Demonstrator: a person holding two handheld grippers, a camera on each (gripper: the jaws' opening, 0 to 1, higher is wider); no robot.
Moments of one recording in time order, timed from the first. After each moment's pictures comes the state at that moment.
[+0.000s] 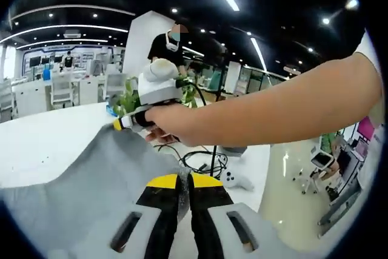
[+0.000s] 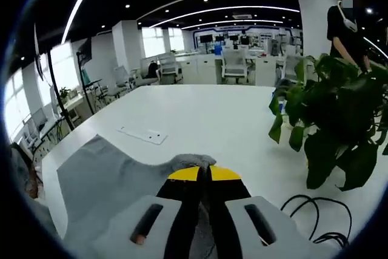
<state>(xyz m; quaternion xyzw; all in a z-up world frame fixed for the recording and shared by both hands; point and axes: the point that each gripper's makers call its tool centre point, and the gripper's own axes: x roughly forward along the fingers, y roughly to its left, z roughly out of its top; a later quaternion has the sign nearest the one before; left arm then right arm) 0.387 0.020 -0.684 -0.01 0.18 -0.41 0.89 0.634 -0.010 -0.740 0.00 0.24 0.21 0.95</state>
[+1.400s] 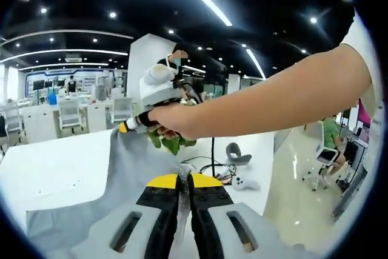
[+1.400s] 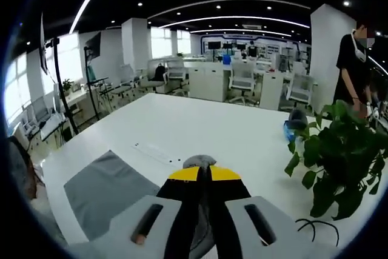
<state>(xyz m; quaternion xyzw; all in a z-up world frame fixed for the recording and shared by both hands) 0.371 0.138 -0.619 0.01 0.10 -0.40 0.91 0.636 0.099 -0.651 -0.05 0.22 0.23 0.95</state>
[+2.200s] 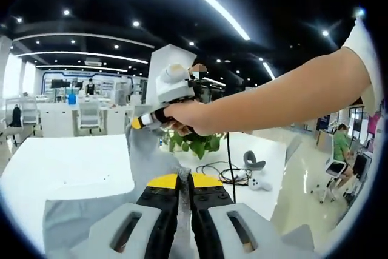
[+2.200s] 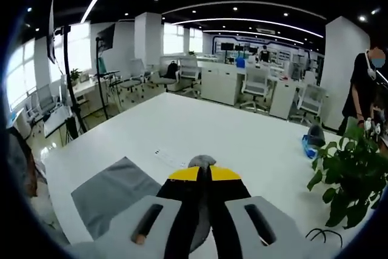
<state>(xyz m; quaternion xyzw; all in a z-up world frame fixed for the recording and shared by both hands) 0.366 0.258 -0.618 -0.03 0.08 -0.35 0.93 0.638 0.214 -0.634 -0.08 0.22 0.26 0.94</state>
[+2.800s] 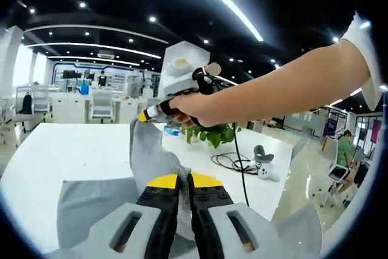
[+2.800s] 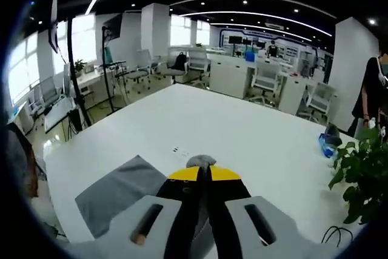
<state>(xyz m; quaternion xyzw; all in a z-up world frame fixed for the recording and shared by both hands) 0.355 0.346 -0.655 -0.05 0.11 -0.31 0.94 0.633 0.305 -0.672 -0.10 0.24 0.28 0.93</state>
